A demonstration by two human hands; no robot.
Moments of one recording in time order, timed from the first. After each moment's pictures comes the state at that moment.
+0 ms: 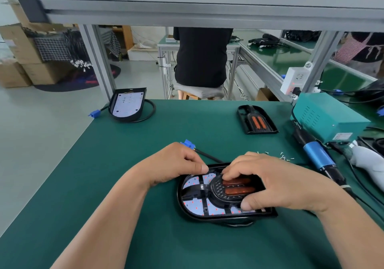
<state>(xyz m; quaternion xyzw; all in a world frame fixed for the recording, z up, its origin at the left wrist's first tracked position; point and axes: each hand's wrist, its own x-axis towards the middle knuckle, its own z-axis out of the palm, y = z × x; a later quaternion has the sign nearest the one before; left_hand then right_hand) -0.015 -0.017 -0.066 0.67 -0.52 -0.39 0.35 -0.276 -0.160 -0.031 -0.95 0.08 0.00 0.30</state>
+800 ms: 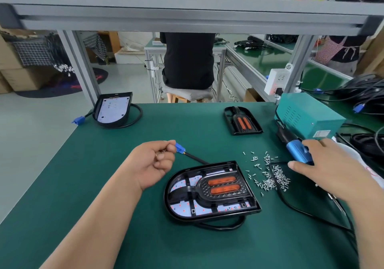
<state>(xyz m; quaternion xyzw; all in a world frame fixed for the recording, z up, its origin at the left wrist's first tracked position) -0.009 -0.029 -0.062 0.43 -0.04 -0.59 0.68 -0.376 -0.234 -0.049 -0.84 0.54 -0.05 -0.03</state>
